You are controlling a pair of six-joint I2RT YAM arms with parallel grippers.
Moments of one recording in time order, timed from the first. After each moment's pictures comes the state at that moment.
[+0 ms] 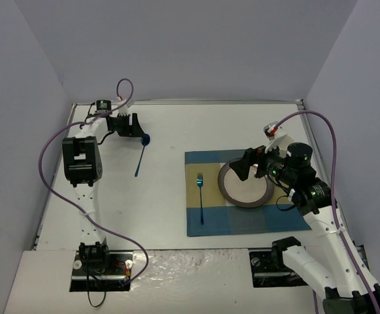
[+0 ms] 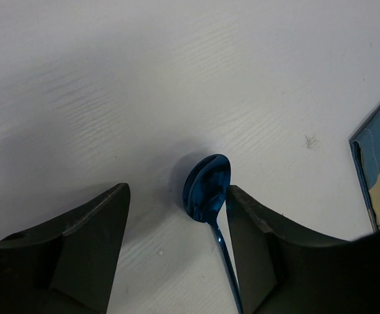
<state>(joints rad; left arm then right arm) 0.05 2.36 1.90 -0.49 0.79 0.10 0.26 0.81 0.88 -0.41 -0.42 0.15</state>
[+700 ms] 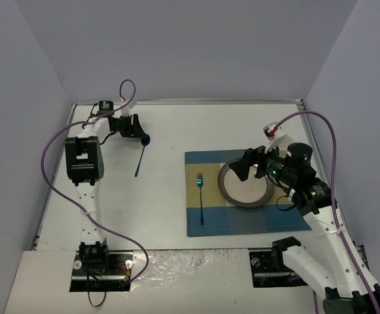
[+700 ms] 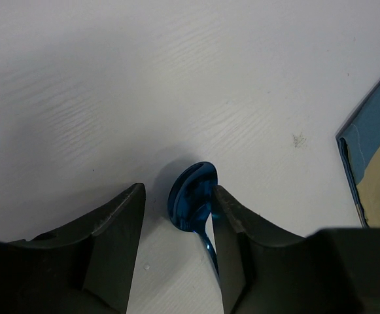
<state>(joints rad) 0.04 2.40 1.94 -0.52 0.84 0.11 0.26 0.81 0.88 -0.41 -0.43 0.15</state>
